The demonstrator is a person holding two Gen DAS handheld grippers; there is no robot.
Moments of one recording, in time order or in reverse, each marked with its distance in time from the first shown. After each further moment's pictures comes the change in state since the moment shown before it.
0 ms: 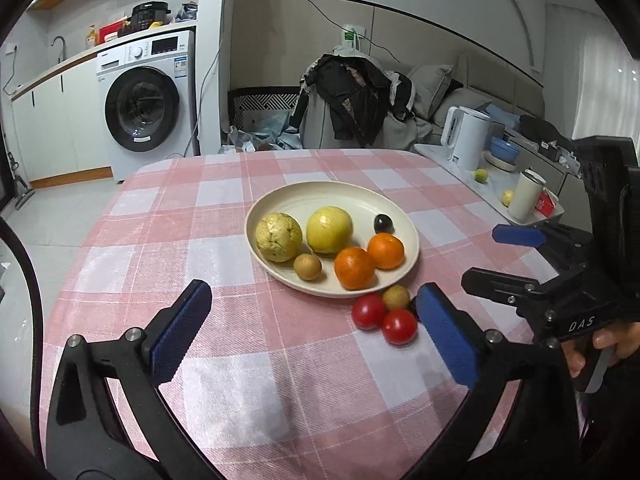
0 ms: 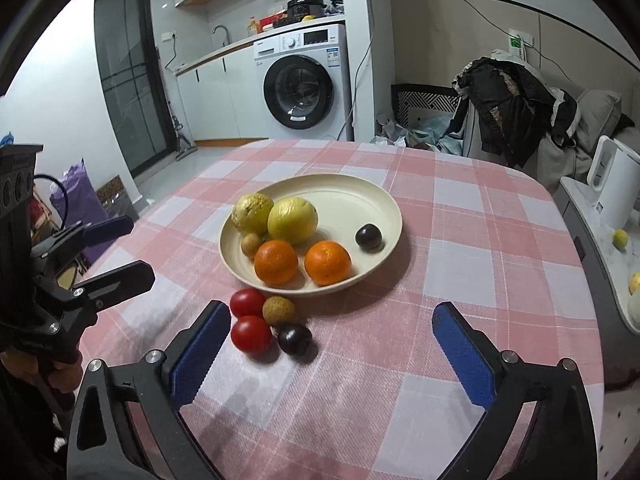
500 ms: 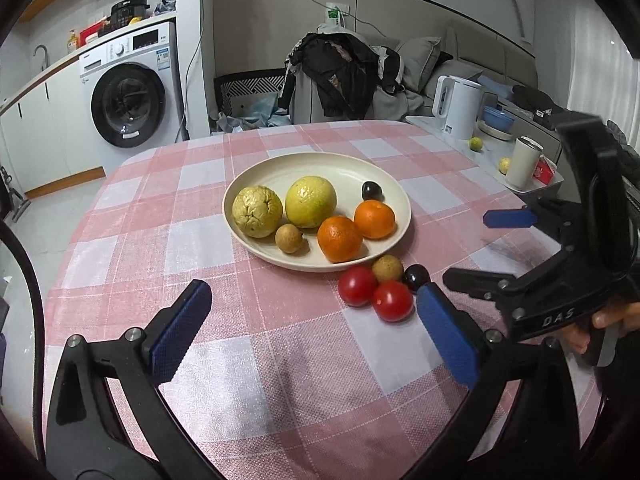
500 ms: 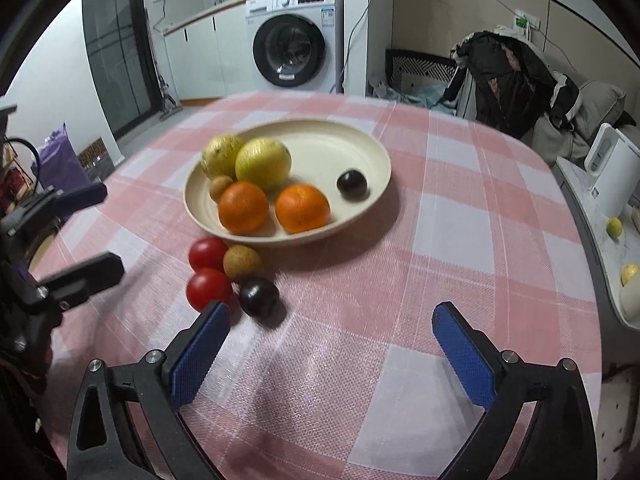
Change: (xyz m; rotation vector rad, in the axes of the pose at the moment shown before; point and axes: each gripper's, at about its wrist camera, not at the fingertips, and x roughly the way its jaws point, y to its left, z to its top) left arm 0.020 -0.019 -0.012 0.060 0.079 -0.009; right arm 0.031 -0.007 -0.018 -0.033 0.155 -0.065
